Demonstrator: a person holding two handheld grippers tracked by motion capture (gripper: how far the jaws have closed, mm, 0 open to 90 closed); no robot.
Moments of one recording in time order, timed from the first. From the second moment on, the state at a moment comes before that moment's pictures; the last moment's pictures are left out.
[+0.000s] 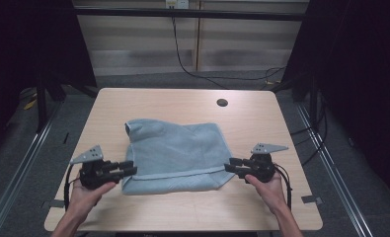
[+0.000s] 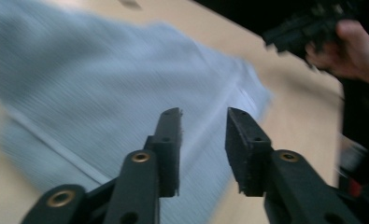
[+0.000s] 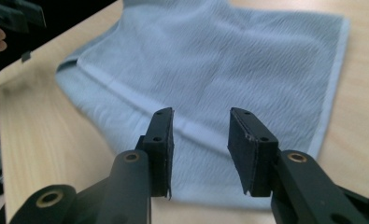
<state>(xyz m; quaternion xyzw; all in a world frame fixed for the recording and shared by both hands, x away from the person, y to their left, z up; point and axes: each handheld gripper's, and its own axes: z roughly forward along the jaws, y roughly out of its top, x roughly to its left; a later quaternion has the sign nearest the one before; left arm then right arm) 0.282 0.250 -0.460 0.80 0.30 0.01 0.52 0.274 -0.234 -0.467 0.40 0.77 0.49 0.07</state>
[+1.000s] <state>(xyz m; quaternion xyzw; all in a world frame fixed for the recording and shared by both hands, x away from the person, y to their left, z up) 0.280 0.220 -0.496 0.86 0.28 0.04 0.43 0.286 -0.236 -0.505 0.44 0.80 0.40 0.10</state>
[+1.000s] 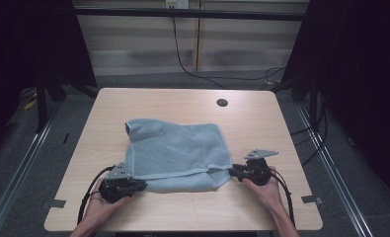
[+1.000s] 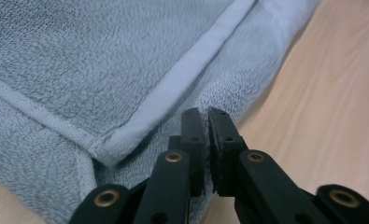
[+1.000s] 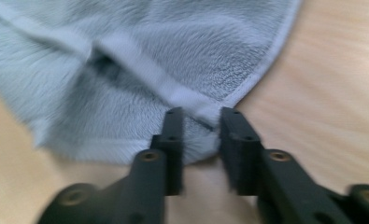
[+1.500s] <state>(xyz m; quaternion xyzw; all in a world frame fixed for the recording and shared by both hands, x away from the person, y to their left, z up) 0.295 0.251 -0.407 0.73 0.29 0.02 0.61 0.274 -0.233 -0.445 0.38 0.76 0.52 0.10</state>
